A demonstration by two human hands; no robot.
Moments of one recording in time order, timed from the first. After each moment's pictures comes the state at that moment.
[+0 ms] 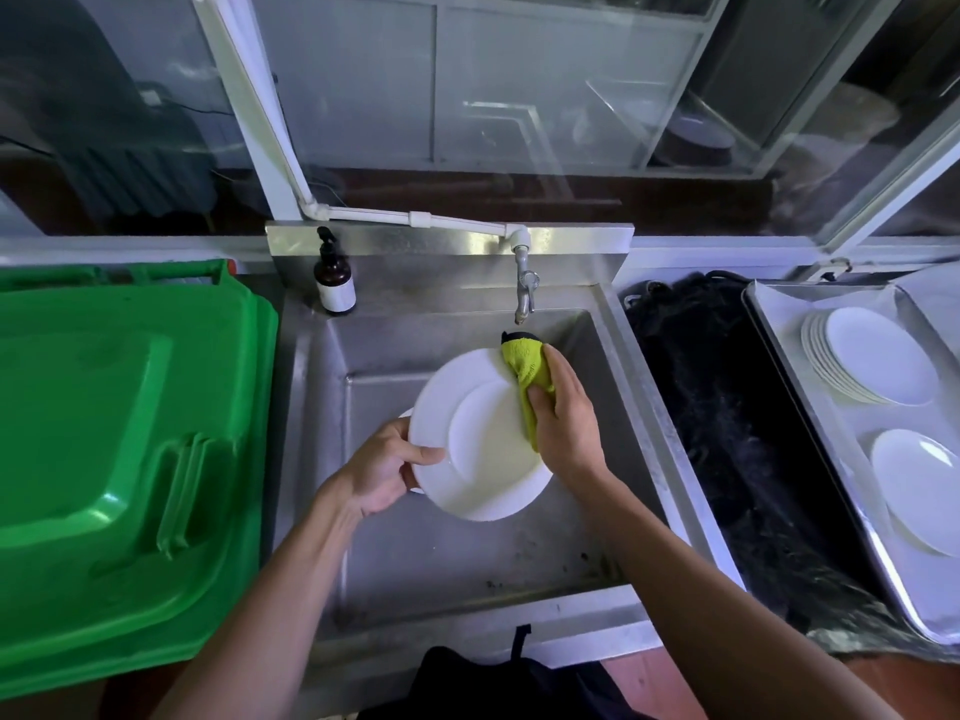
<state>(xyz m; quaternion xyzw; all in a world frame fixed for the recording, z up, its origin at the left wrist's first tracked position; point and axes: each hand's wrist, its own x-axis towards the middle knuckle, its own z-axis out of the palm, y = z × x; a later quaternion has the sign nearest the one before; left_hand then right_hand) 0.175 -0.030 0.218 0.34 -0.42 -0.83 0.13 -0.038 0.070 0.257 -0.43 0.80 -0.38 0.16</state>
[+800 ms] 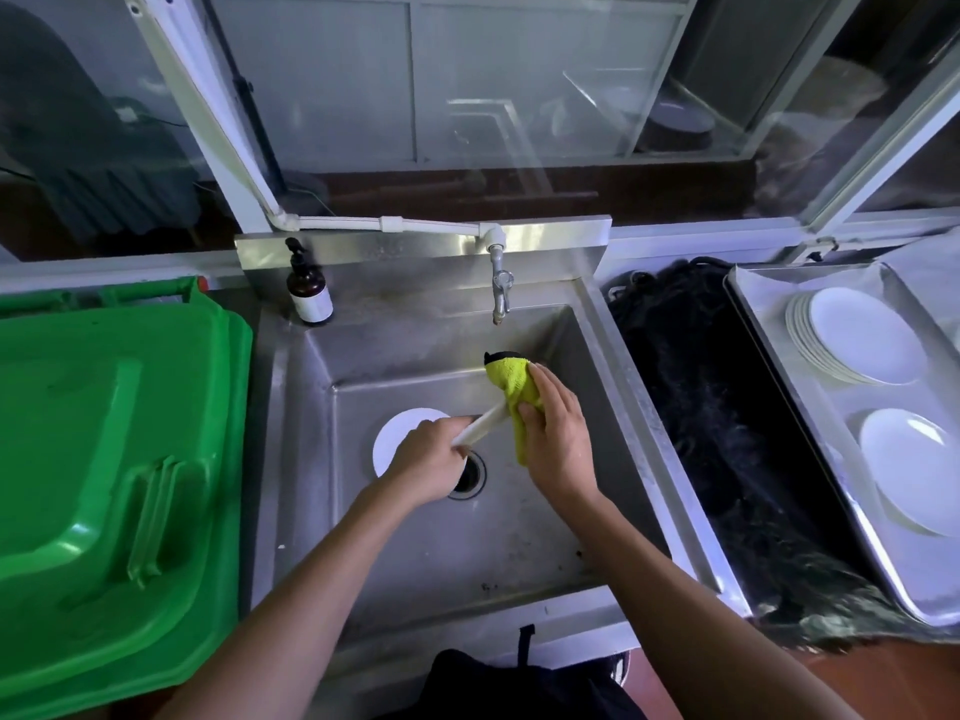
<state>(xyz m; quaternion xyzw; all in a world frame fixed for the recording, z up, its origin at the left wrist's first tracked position) 0.100 -0.011 0.222 0.41 -0.81 -0.42 0.00 -0.050 0.092 0.237 -0.46 0.79 -0.40 0.10</state>
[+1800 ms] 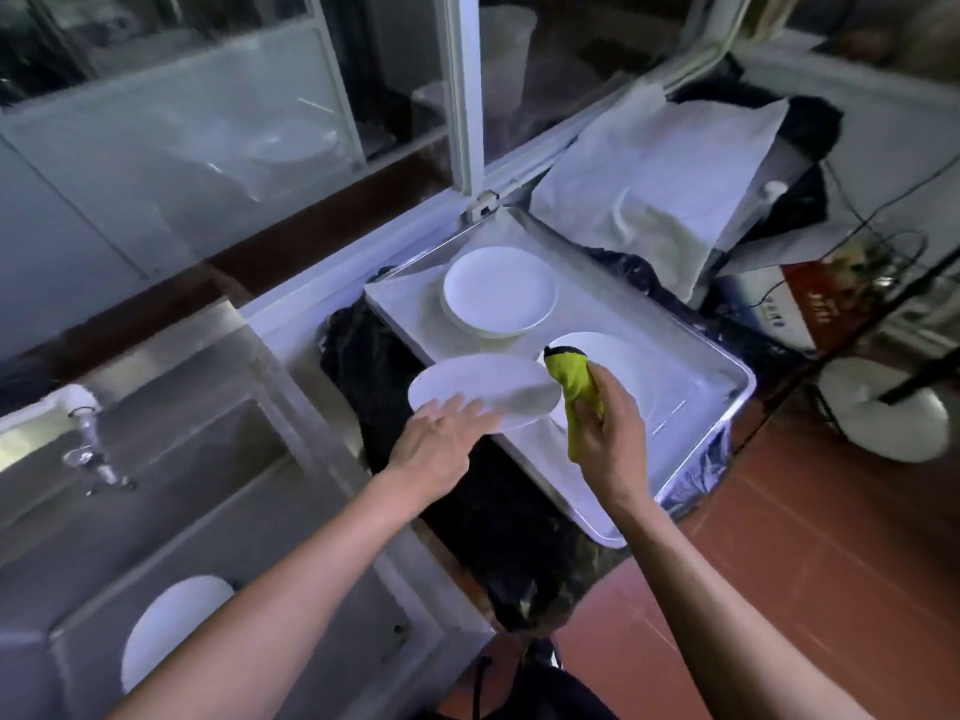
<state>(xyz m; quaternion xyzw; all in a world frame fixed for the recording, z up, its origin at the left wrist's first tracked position) -0.329 0.210 0.255 0.01 -0.99 -0.06 -0.09 -0.414 0.419 0.244 -0.18 0.84 -0.51 -0.07</state>
